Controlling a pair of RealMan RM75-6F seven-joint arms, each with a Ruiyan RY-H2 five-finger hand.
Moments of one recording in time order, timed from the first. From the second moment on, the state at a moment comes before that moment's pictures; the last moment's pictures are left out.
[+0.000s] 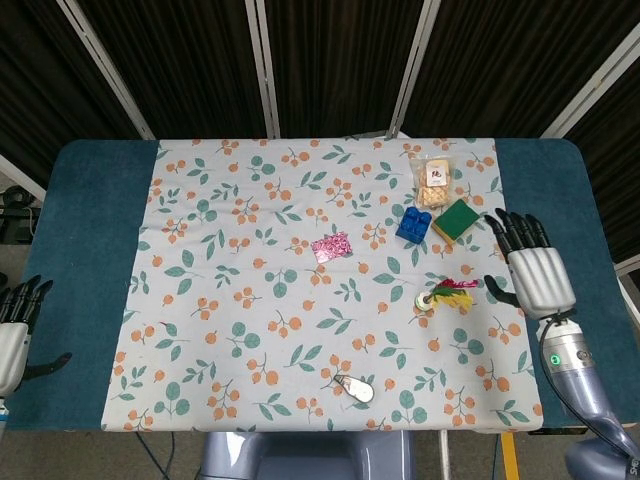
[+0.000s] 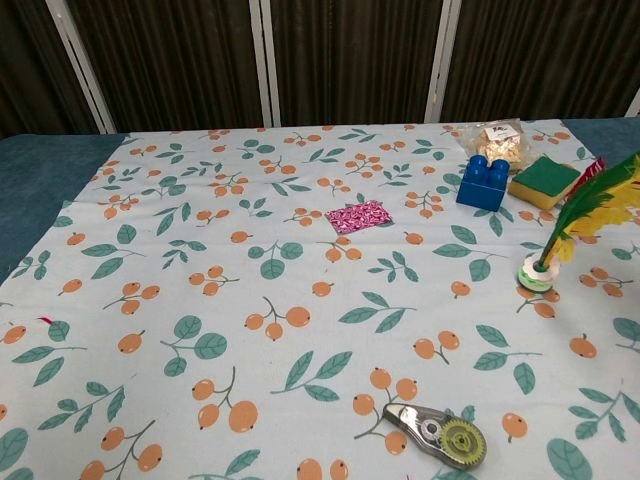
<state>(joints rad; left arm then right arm) -0.08 -1.10 -0.03 -1.68 1.43 1.45 0.09 0.43 -1.08 0.17 -1.71 -1.28 1.27 -0.20</state>
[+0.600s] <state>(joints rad) -0.07 -1.11 -0.03 -1.65 1.47 1.48 0.11 0.16 -1.12 0.02 -1.61 -1.42 1.54 -0.15</state>
